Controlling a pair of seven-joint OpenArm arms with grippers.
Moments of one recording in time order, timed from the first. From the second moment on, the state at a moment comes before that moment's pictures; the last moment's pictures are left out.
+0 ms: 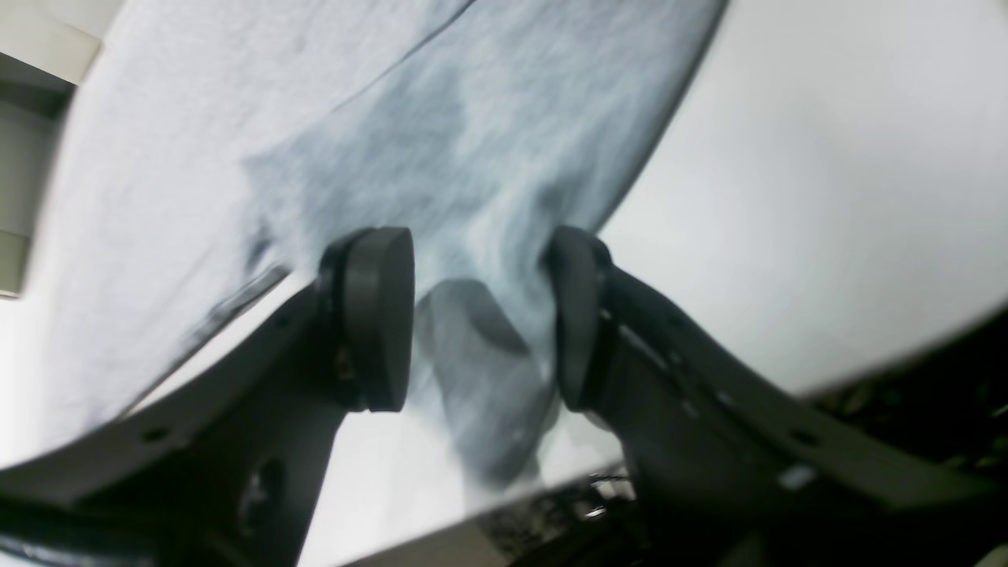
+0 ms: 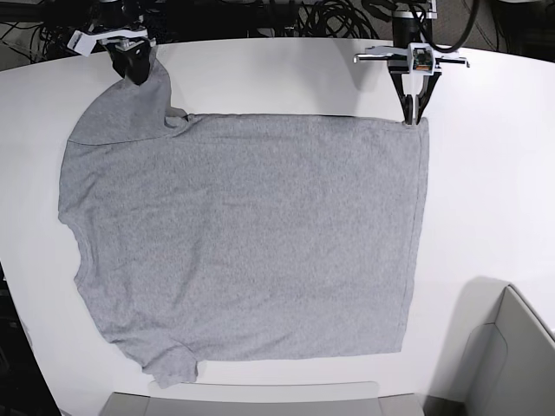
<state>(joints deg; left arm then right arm) 45.4 -3.3 -4.9 99.1 0.1 3.8 -25.7 -48.4 23.0 -4.8 91.4 60.9 6.5 19.9</state>
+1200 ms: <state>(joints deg) 33.6 -14.0 -10.1 99.0 -38.6 -1.1 8.3 -46.0 17.5 -0.4 89.5 61.1 11.2 14.3</state>
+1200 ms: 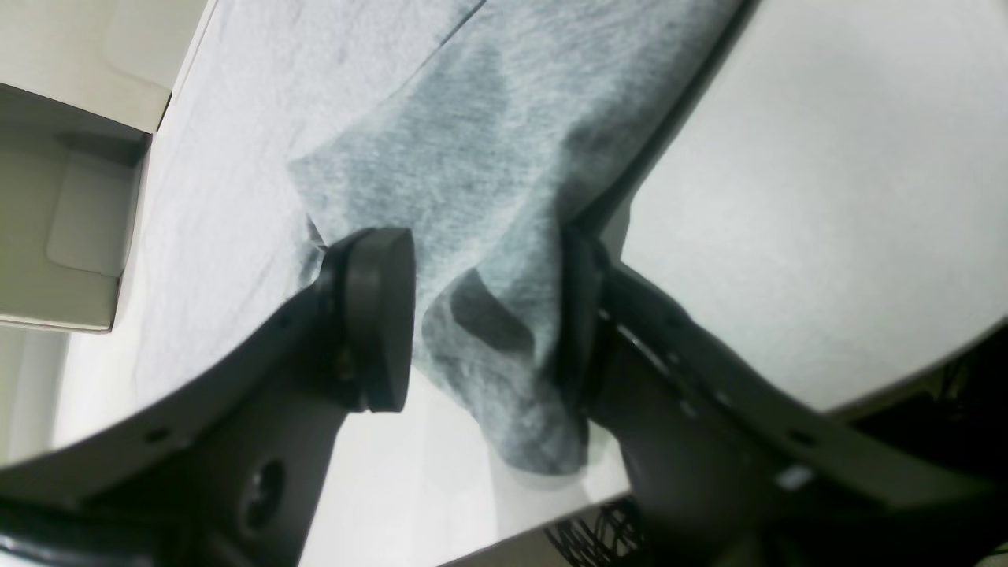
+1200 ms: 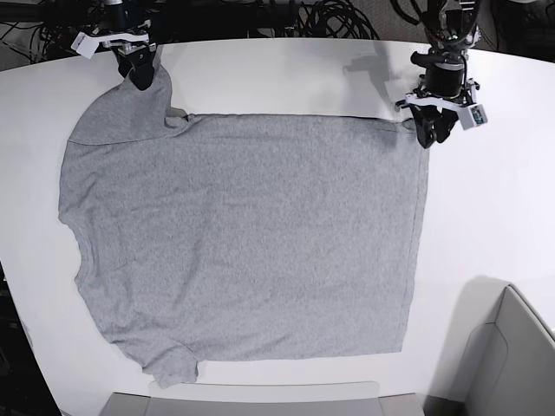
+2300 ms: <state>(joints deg) 23.0 -14.0 -14.2 87.6 -43.6 -15.7 26.9 -46.4 21.6 -0.6 89.0 61.5 10.3 11.8</state>
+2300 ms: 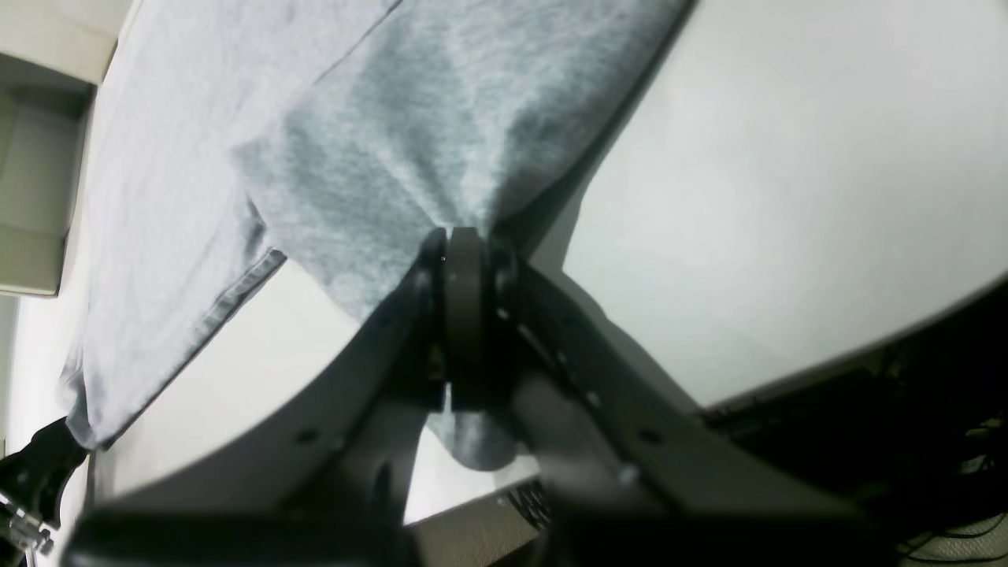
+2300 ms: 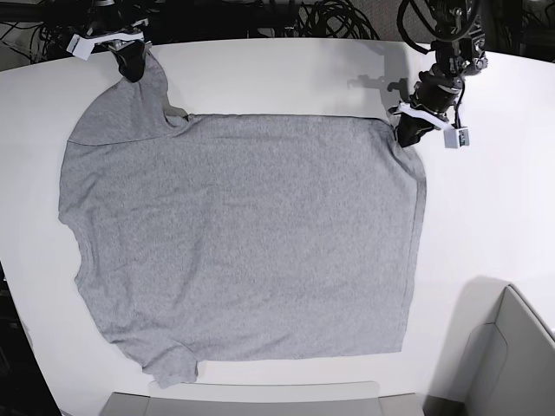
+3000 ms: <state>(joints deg) 33.0 -11.5 -25.3 94.7 -43.2 -16.0 28.0 -57.4 22.2 5.4 99.3 61.1 7.7 8.4</state>
